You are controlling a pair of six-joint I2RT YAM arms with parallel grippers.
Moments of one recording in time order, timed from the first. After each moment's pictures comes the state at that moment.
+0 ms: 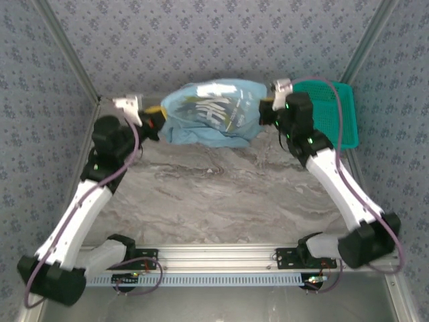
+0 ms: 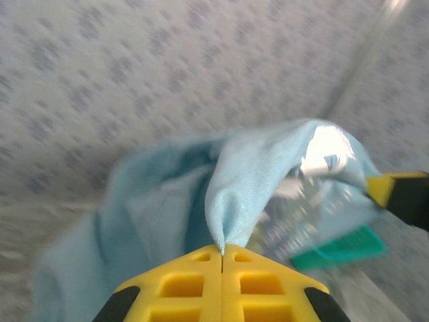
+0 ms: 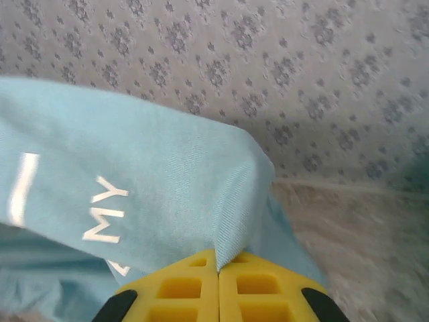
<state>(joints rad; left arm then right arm) -0.36 0.97 0.96 -0.05 0.29 -0.36 0.36 1.24 1.17 -0.22 0.01 0.16</state>
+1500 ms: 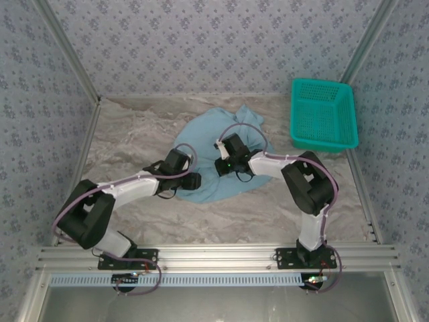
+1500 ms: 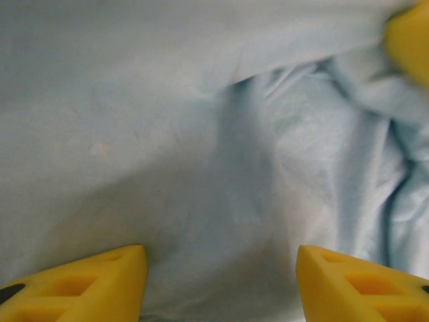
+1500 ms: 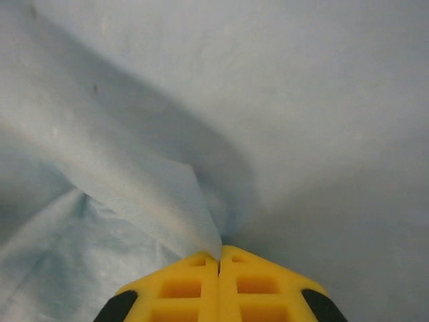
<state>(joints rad) -0.64 1.52 0.75 -0.22 0.05 -0.46 0.61 1.86 1.09 -0.10 -0.18 0.23</state>
